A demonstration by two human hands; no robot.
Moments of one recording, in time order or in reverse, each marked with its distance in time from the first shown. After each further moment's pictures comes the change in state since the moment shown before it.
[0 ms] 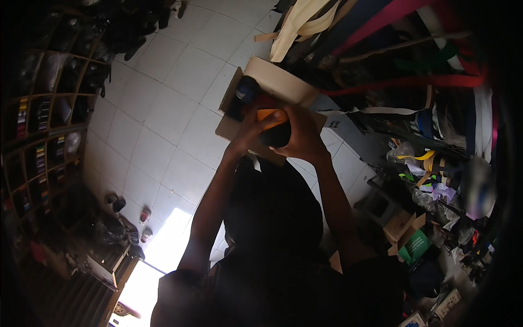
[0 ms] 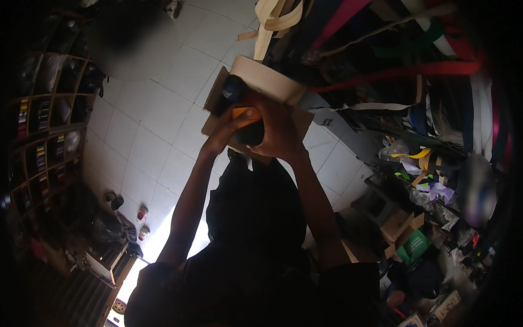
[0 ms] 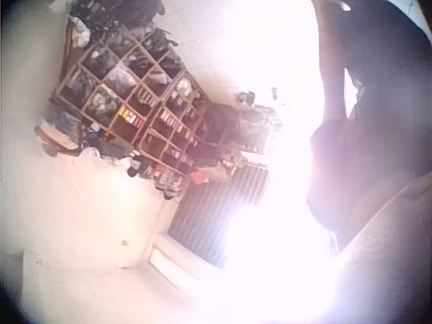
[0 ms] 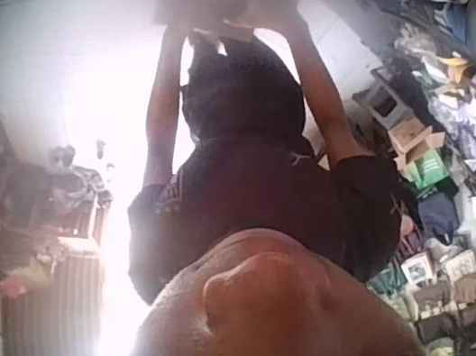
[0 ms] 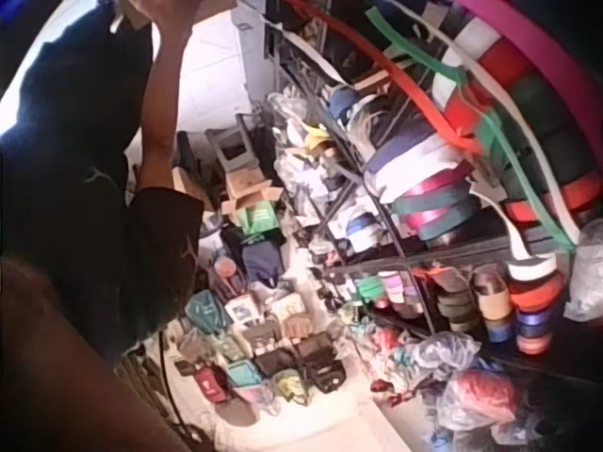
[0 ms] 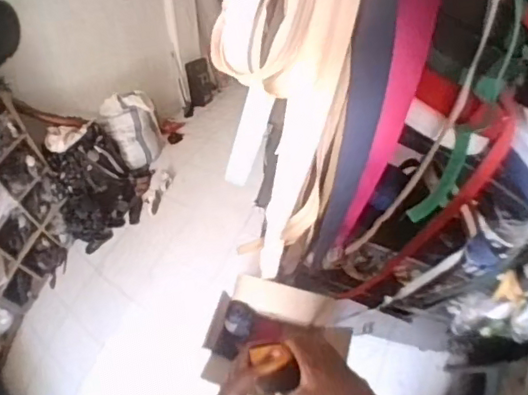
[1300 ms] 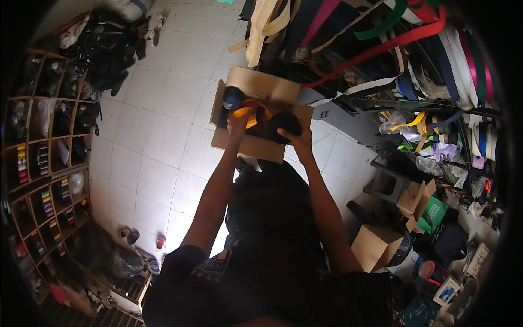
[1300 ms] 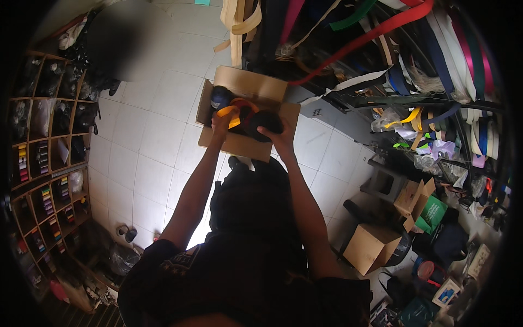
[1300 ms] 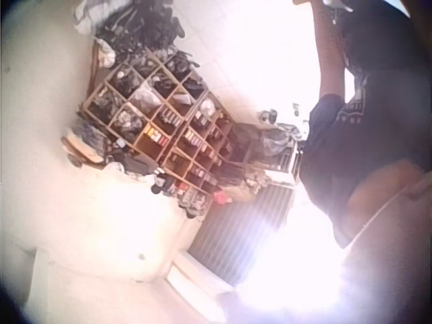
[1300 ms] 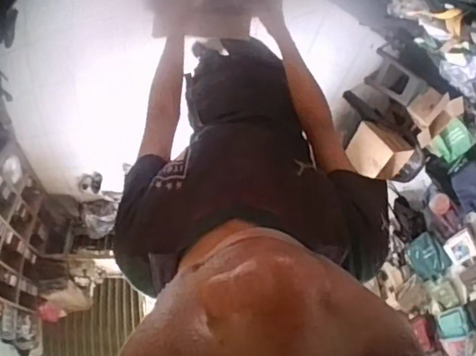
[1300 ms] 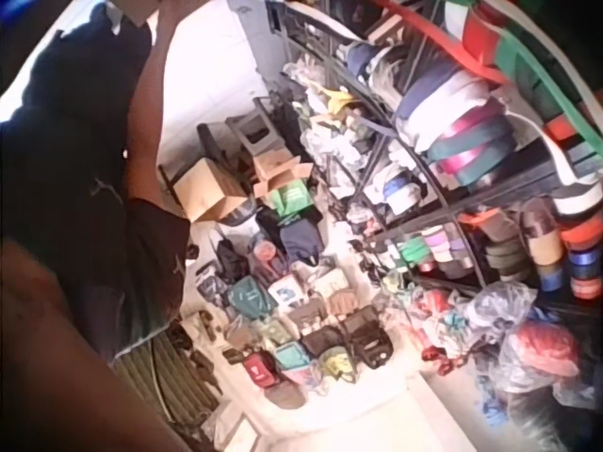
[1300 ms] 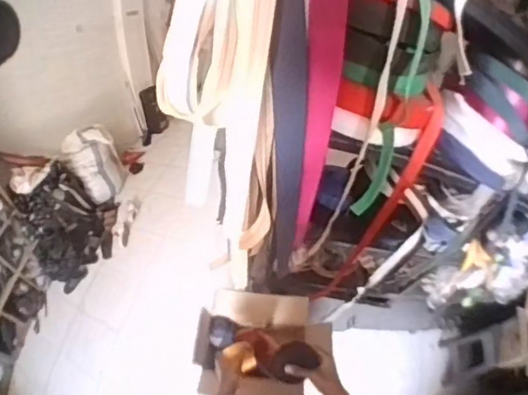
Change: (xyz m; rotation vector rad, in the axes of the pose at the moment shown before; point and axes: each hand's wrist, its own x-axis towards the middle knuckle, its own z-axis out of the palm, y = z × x) left_hand 0.095 -0.124 -0.015 0.224 0.359 -0.231; right_hand -0.073 0.057 0.078 0.807 0.560 0.752
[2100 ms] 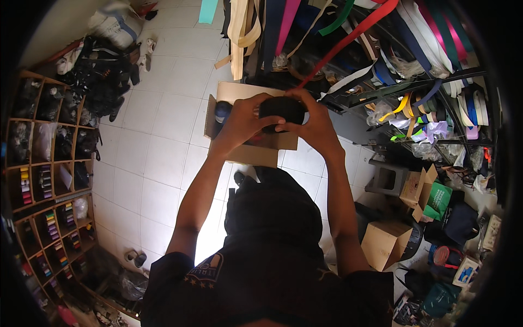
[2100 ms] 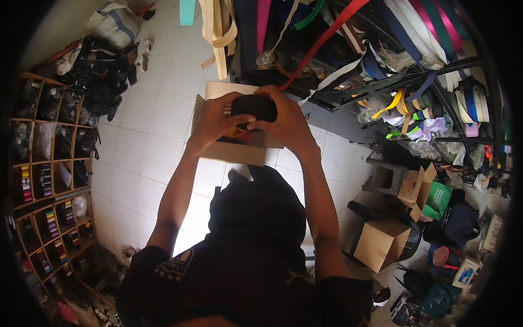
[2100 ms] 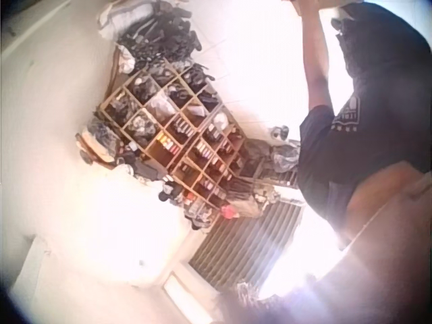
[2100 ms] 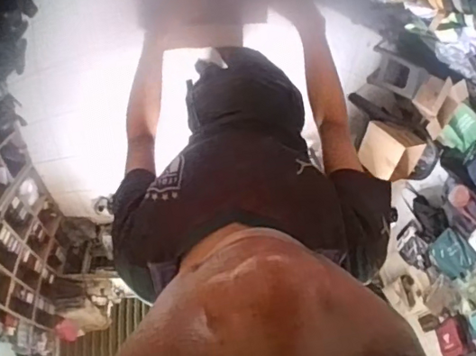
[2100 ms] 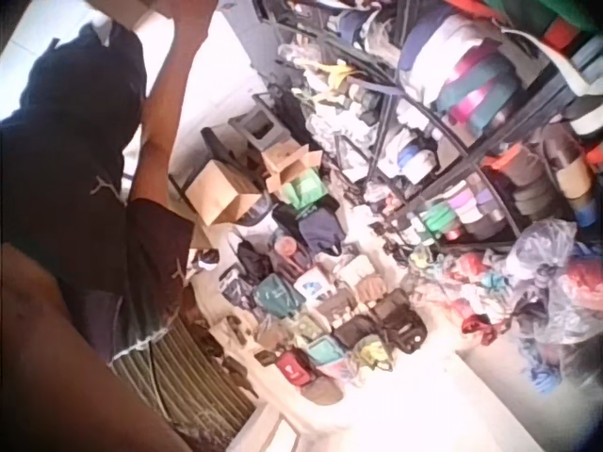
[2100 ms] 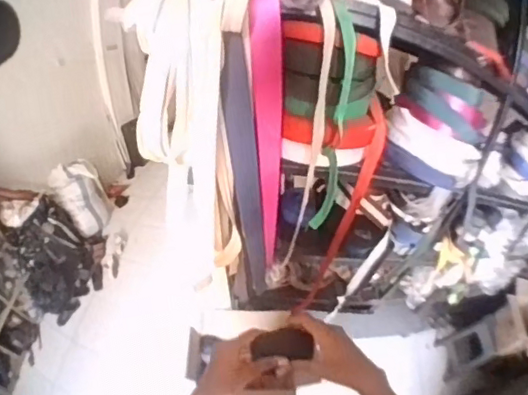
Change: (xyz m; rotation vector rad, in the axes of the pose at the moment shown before) left_hand -0.173 0.204 -0.054 0.207 -0.723 0.719; right_hand -0.065 -0.217 -0.015 -0.576 -0.156 -0.404
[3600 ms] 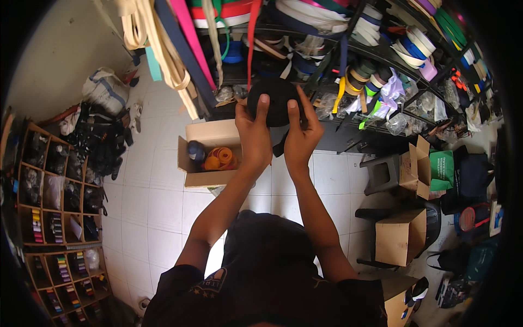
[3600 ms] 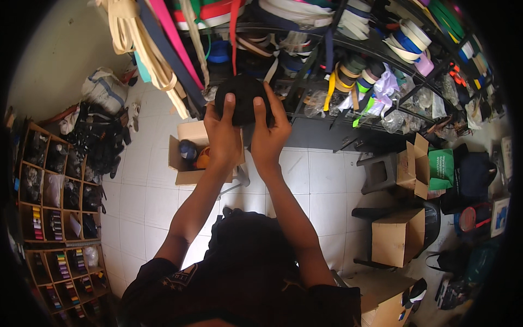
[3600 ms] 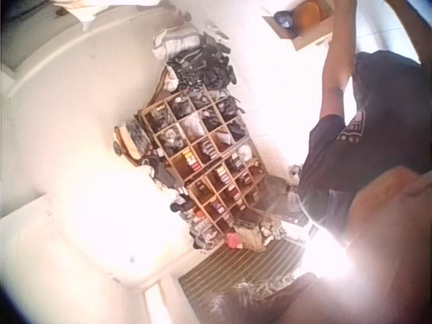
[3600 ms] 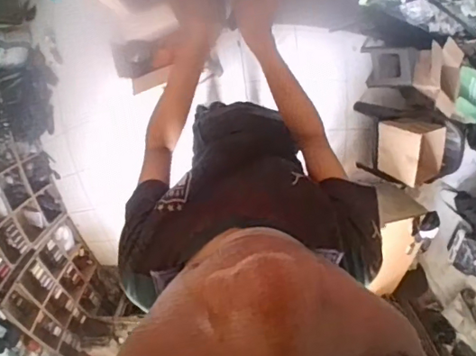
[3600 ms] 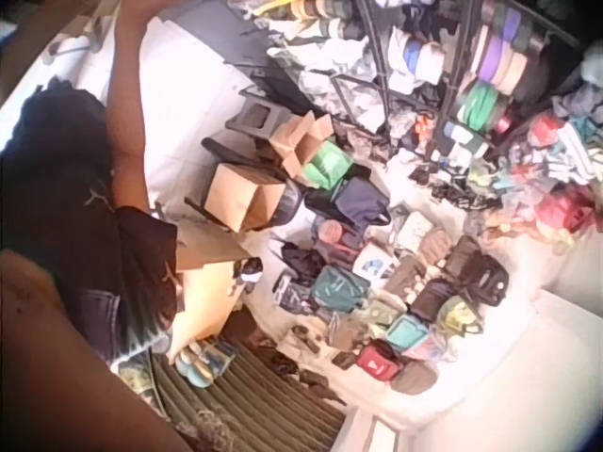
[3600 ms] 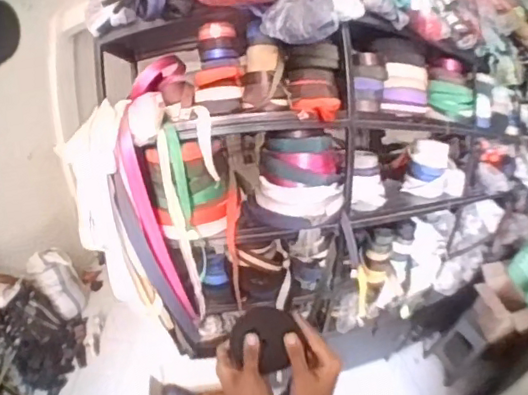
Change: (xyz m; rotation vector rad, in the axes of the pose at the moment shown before) left_hand -0.023 0.149 0.223 -0.910 0.423 0.269; right_hand -0.145 -0.007 -0.087 0.496 1.039 -0.277
